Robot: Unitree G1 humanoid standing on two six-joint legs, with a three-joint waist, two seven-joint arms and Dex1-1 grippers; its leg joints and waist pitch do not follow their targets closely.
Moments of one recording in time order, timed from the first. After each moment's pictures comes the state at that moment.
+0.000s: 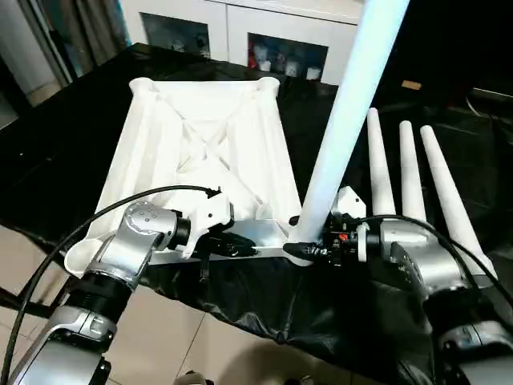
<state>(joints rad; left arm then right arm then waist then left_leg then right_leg) -0.55 0.38 -0.25 0.50 -0.01 0.09 -1.28 -0.47 -0.32 0.13 0.54 0.17 0.11 1.19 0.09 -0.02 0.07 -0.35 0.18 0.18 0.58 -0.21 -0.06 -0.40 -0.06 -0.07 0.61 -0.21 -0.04</state>
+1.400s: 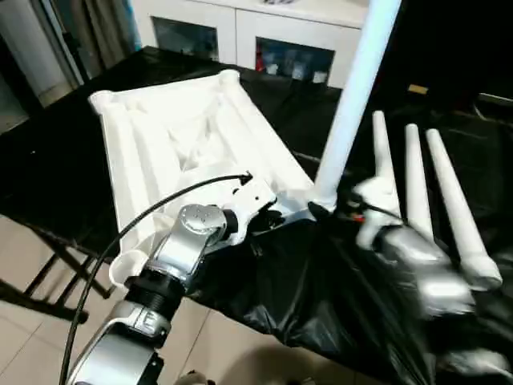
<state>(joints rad) -0.60 0.13 -0.25 0.53 0.11 0.23 -0.77 -0.33 -0.33 -0.02 0.30 0.19 0.11 0.76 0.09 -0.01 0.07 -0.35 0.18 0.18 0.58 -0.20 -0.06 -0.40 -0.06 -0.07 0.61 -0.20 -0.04</state>
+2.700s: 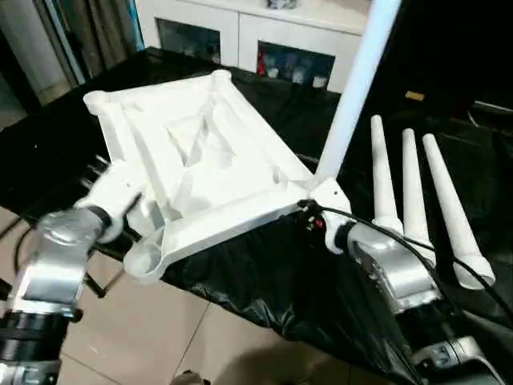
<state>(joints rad) -0.30 0.54 -0.03 0.06 0.22 0.60 -0.62 -0.46 -0.21 0.21 0.40 -0.01 0.36 0.52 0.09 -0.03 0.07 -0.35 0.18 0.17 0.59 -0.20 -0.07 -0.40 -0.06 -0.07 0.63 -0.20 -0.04</state>
